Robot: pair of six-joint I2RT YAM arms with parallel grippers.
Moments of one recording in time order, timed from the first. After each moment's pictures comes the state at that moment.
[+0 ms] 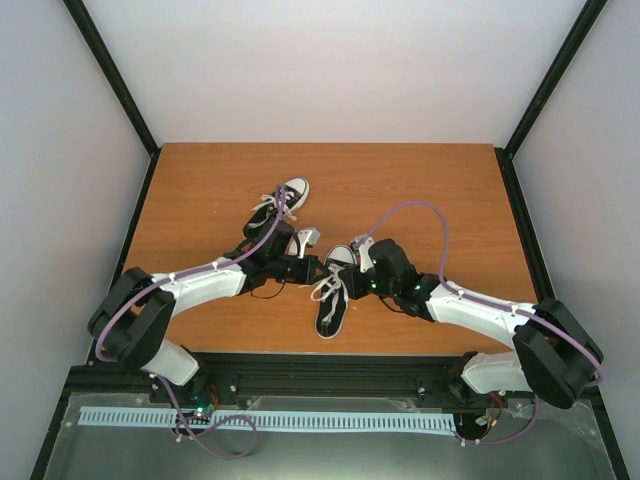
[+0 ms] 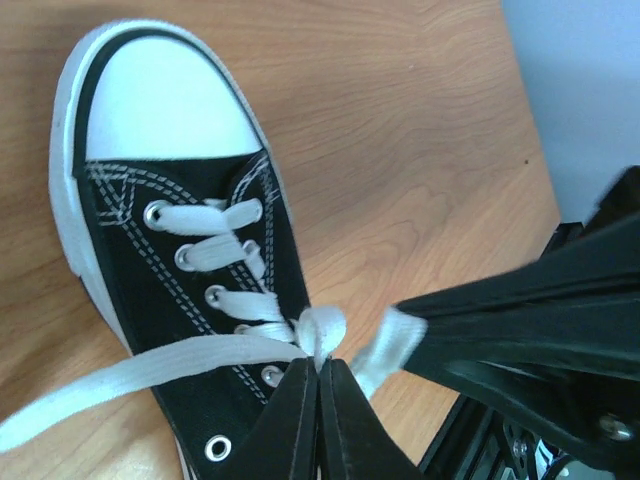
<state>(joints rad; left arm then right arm) -0.65 1.52 0.77 -0.02 0.51 -0.61 0.75 1.28 0.59 0.04 -0.17 0.41</state>
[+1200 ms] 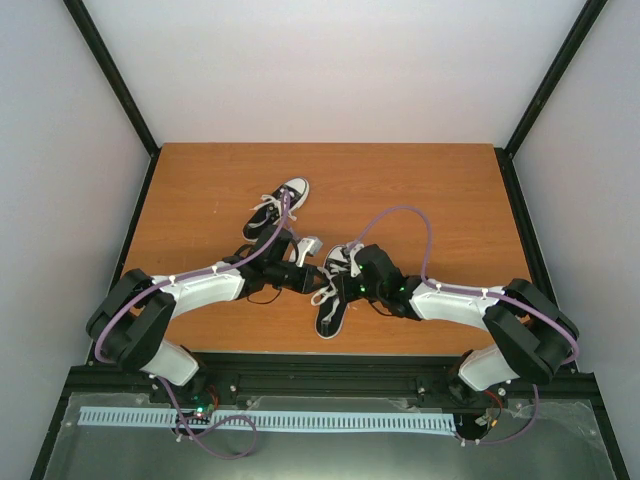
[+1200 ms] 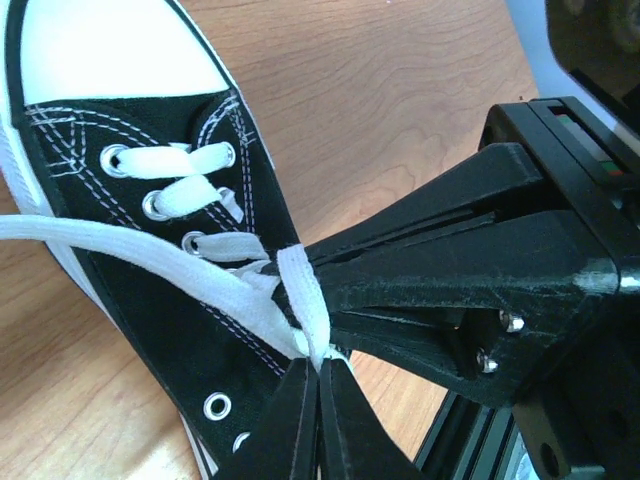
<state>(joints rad) -0.66 1.49 0.71 0.00 0.58 -0.48 0.80 1.44 0.61 0.14 -0.13 0.49</state>
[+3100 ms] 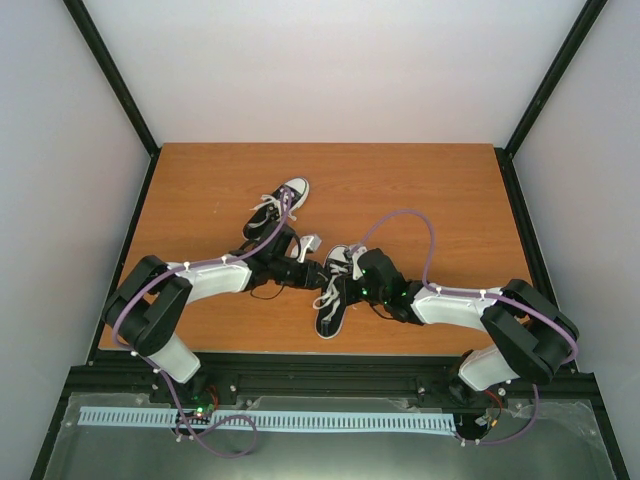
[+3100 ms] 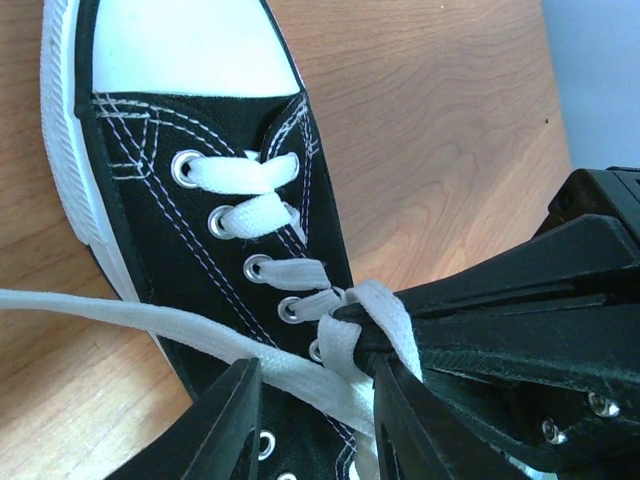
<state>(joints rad) -0.62 1.60 0.77 0.00 0.60 -0.55 0.80 1.44 0.55 0.23 -0.14 0.51</state>
